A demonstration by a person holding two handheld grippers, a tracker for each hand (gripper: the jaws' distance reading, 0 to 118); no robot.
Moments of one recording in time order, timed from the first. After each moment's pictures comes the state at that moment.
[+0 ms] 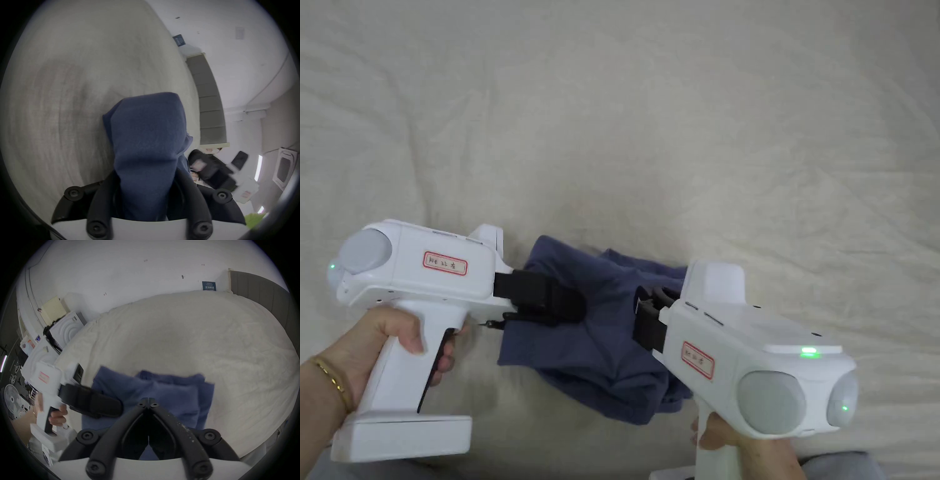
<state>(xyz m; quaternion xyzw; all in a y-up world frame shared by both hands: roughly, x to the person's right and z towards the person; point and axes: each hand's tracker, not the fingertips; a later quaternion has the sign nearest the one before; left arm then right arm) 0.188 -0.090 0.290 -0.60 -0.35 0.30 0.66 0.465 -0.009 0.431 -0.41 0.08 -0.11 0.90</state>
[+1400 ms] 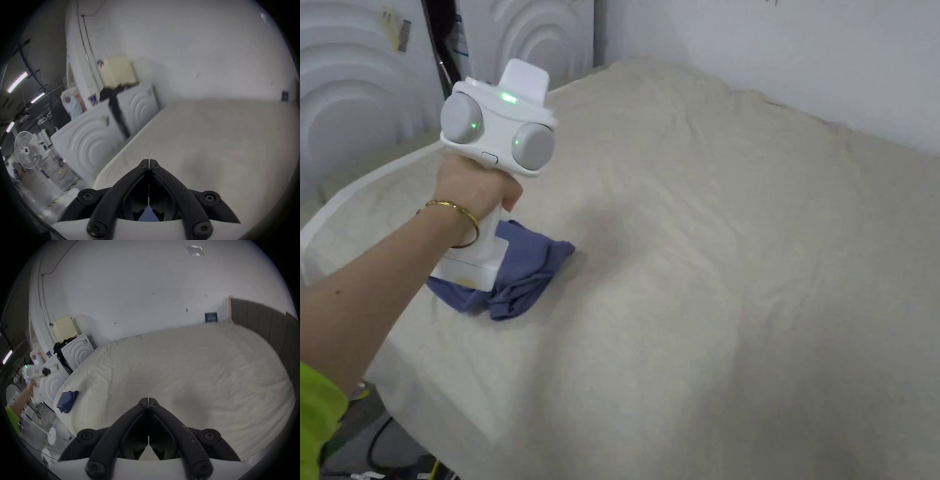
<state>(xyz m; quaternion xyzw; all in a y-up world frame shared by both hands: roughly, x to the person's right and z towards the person) -0.062 0.164 0.299 -0.21 0.25 -0.10 0.94 0.499 0.111 0.437 -0.29 0.08 -0.09 0.95</state>
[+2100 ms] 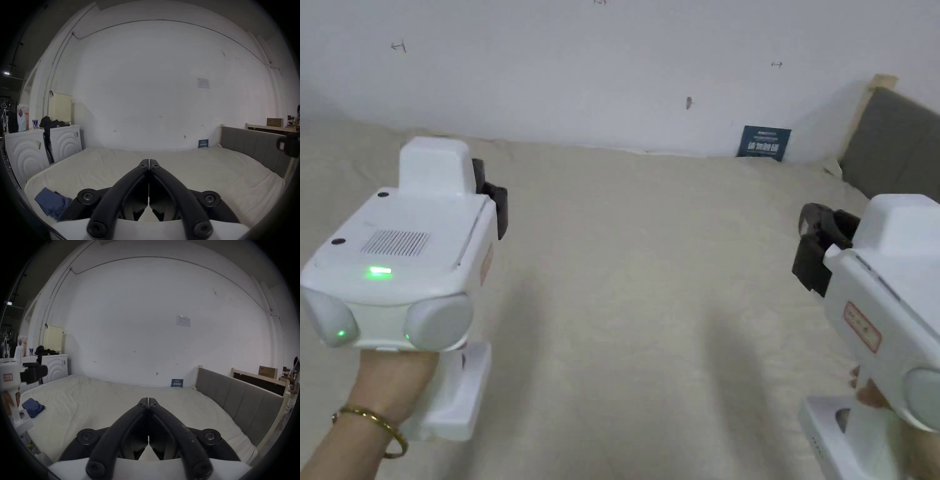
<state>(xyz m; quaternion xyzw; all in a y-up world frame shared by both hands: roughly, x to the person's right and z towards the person) 0.236 0.176 0.431 -0.02 -0.05 -0.01 1.00 0.541 0.203 0.526 -0.05 -0.05 0.05 1.00</state>
